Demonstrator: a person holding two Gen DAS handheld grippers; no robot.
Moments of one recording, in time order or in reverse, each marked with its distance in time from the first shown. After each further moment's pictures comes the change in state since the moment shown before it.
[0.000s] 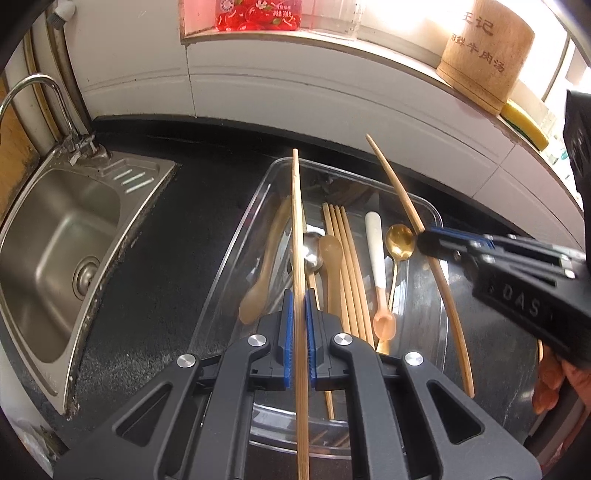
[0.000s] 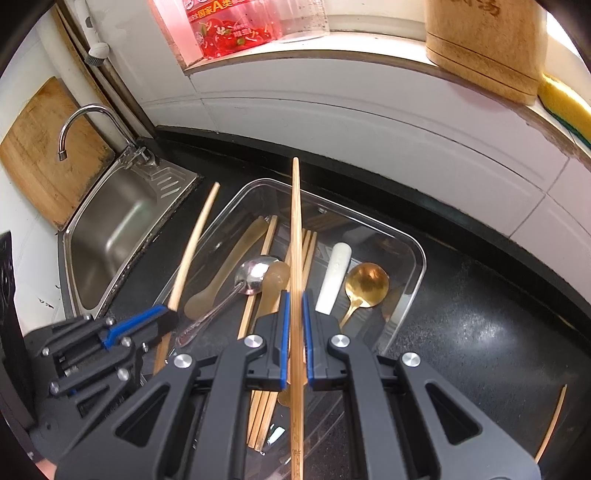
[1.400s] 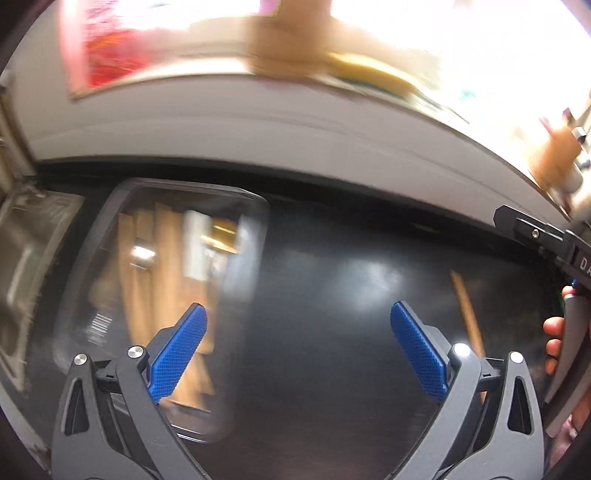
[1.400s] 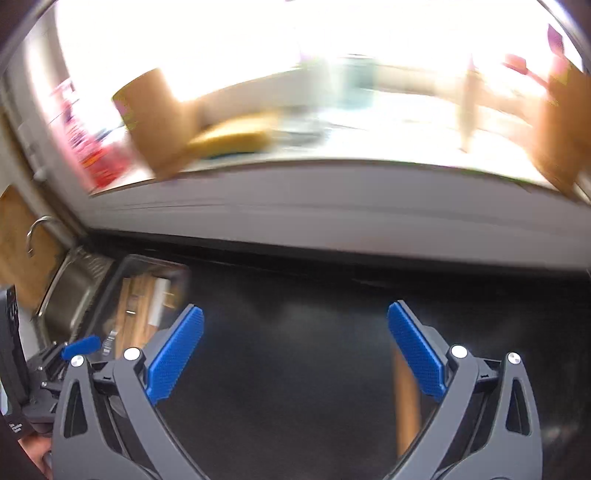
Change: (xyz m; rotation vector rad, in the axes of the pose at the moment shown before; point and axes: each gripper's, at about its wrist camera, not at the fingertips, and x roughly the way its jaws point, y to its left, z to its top) left arm -0.023 -0.194 -0.040 0.129 -0.007 -0.134; right arm -0.176 -0.232 -0.109 0.306 -0.271 -0.197
